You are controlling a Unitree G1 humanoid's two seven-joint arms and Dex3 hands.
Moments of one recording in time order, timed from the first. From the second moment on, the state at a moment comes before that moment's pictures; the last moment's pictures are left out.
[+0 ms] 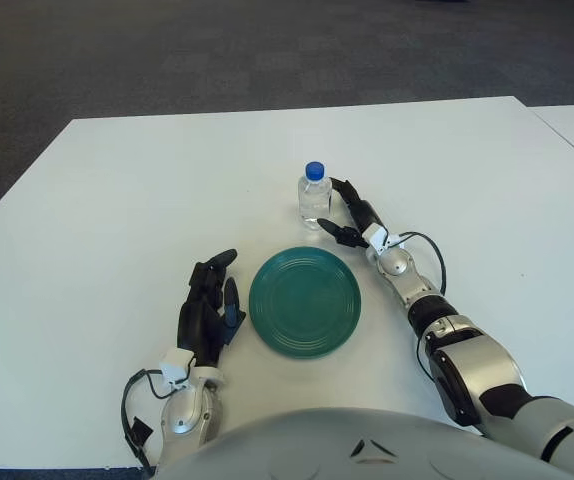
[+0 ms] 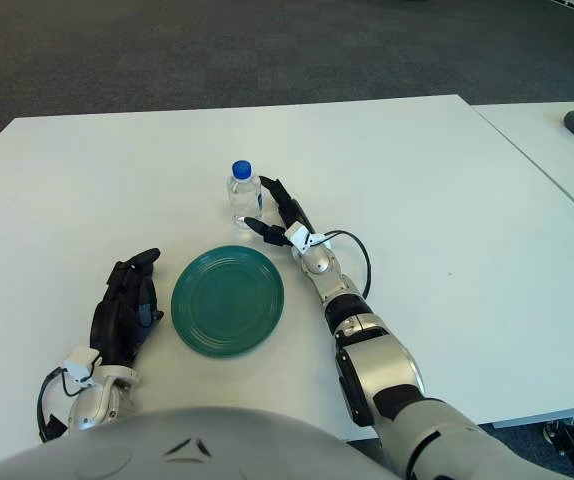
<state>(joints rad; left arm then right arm) 0.57 -0.13 -0.08 -0.19 -0.06 -0.31 0.02 -0.51 -0.03 0.15 1.01 -0.29 -0.59 -0.05</state>
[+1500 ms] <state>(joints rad) 0.57 -0.14 -0.09 -0.19 -0.07 -0.32 0.02 -0.48 -0.02 0.13 0.83 -0.20 -0.35 -0.05</state>
